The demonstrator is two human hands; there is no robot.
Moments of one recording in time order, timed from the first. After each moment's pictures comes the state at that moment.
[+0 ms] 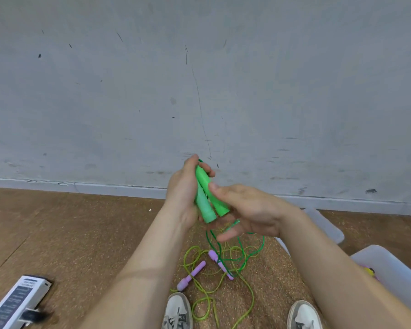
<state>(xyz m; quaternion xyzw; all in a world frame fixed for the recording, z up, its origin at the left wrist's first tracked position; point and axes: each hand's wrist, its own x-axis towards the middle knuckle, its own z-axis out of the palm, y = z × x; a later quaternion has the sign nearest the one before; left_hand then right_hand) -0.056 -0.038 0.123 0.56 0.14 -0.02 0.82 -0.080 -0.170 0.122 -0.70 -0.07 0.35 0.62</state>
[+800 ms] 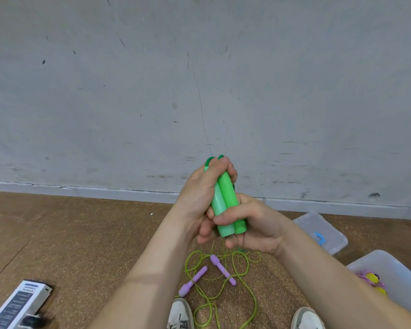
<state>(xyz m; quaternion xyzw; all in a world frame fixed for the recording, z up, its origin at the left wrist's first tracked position) -0.070 -0.049 0.132 0.59 -0.08 -0.04 0.80 -0.093 -0.167 0.117 -0.50 -0.14 0.38 0.77</state>
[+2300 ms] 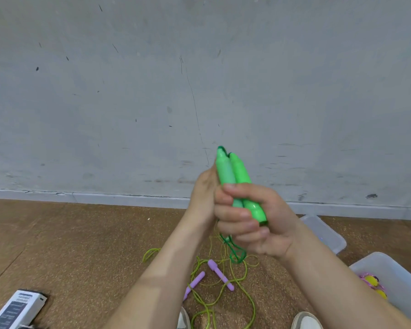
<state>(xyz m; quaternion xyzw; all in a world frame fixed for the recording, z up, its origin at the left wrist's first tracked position) -0.069 -0.076 0.136 0.74 -0.01 0.02 0.67 -0.092 -0.185 0.139 -0.28 -0.15 0.48 0.82</state>
